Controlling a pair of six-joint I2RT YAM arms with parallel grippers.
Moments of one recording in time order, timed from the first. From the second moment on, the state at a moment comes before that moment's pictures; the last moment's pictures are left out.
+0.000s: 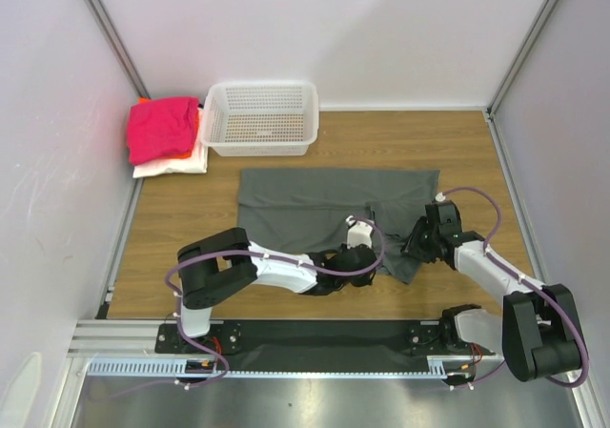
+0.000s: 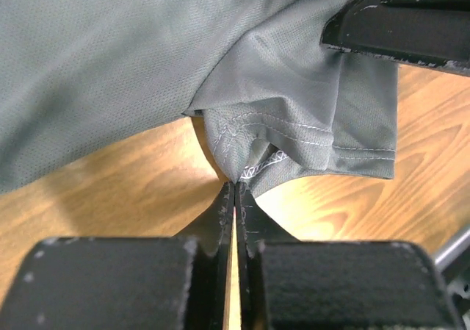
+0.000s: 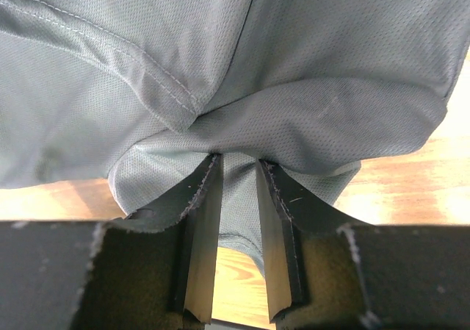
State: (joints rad) left arm -1.26 1.90 0.99 0.18 -0.36 -0.82; right arm 0.20 1.15 0.47 -0.31 -0.06 0.65
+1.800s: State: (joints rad) left arm -1.29 2.02 1.21 0.03 -0.51 -0.48; right arm 0.19 1.08 0.46 -0.42 -0.06 0.64
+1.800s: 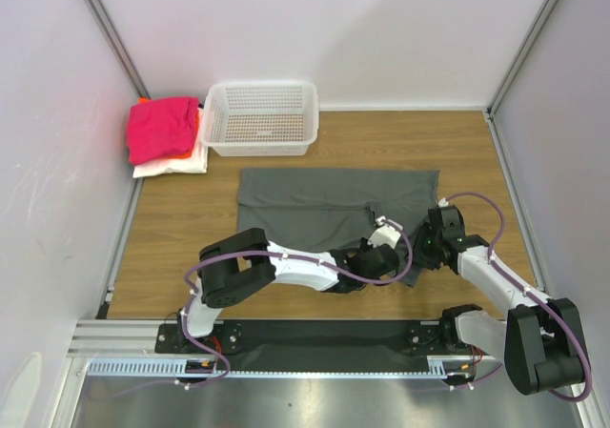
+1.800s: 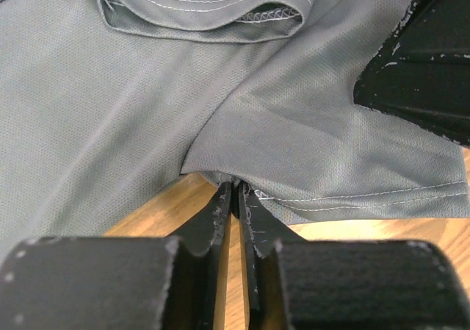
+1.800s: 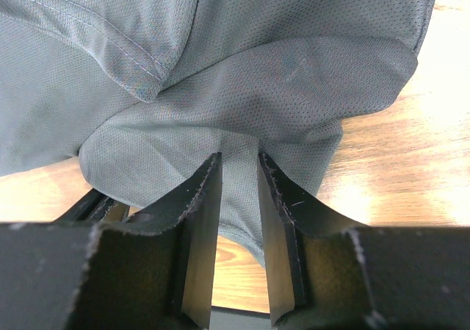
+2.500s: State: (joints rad) left arm -1.29 1.90 1.03 0.08 -0.42 -0.66; right arm 0.19 1.09 0.46 -0.42 -0.06 0.63
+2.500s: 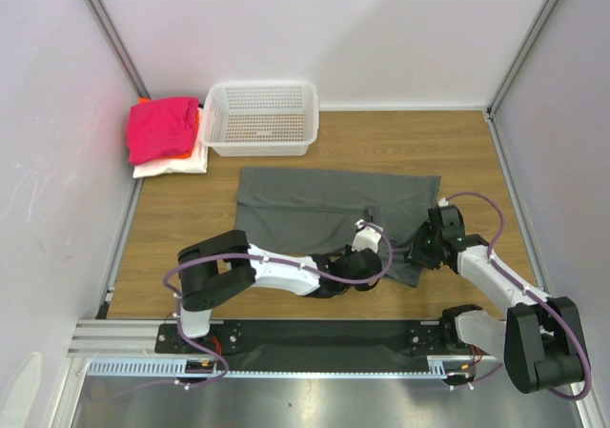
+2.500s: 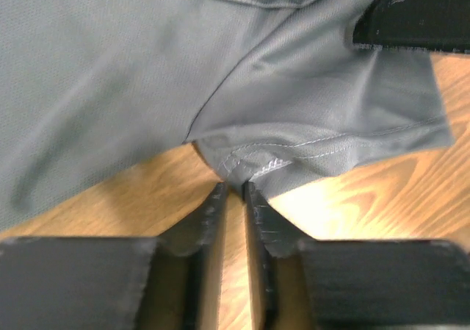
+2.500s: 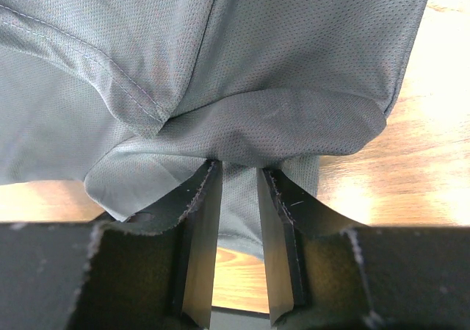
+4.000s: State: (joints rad) left arm -1.25 1.74 0.97 0.06 -0.24 -0.56; right arm 0.38 1.07 0.44 -0.43 -0.22 0.67
